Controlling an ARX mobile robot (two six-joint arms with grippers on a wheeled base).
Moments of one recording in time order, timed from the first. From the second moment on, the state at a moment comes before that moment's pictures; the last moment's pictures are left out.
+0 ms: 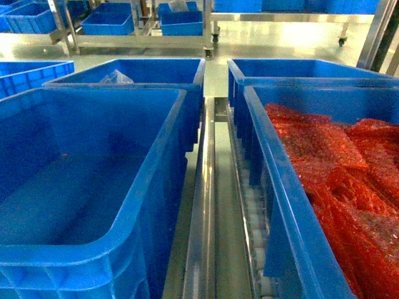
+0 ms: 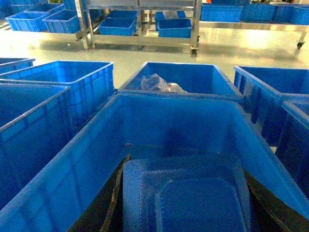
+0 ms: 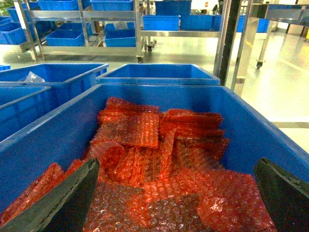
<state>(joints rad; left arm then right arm) -0.53 0.50 0.29 0.14 -0.64 -0.07 0.00 0.01 0.01 -0.01 0.00 0.00</state>
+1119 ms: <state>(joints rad) -0.57 0.58 0.34 0.00 -0.87 -0.12 0.00 0.01 0.01 -0.01 0.00 0.00</state>
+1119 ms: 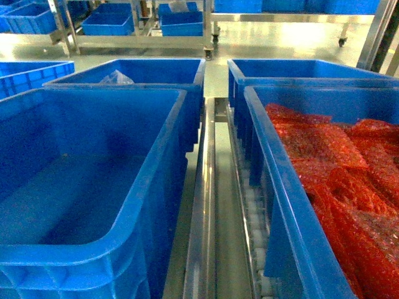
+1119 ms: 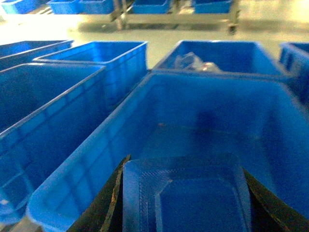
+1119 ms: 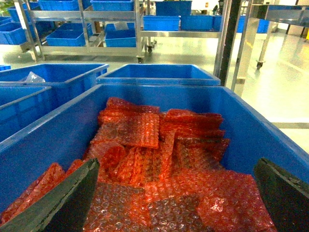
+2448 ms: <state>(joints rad) -0.15 0.90 0.16 0.73 -0.15 -0.01 0.00 0.01 0.01 -0.01 0.00 0.00</state>
